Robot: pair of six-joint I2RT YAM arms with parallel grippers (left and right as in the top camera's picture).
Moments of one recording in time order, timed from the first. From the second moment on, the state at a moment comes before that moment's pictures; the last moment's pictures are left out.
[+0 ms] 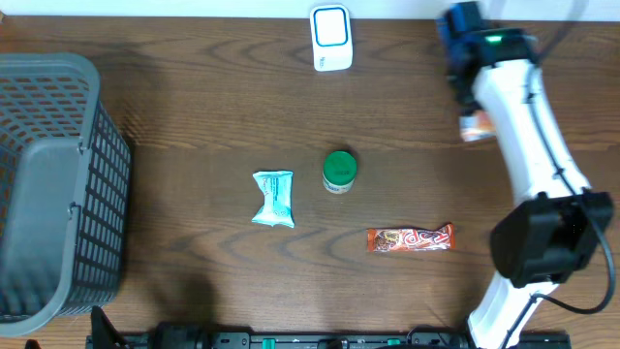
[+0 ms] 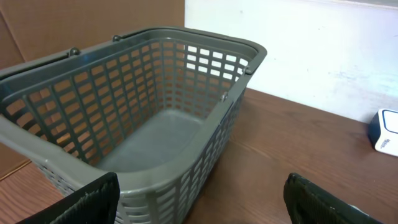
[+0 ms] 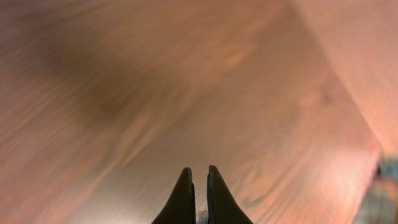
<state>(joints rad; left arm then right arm) -0.06 0.01 1.11 -1.30 -0.49 -0.17 0.07 1.97 1.90 -1.32 0.74 0.70</state>
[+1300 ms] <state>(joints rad) -0.06 0.01 1.11 -1.31 -0.49 -0.17 -0.09 1.86 1.71 -1.39 -0.13 0.57</state>
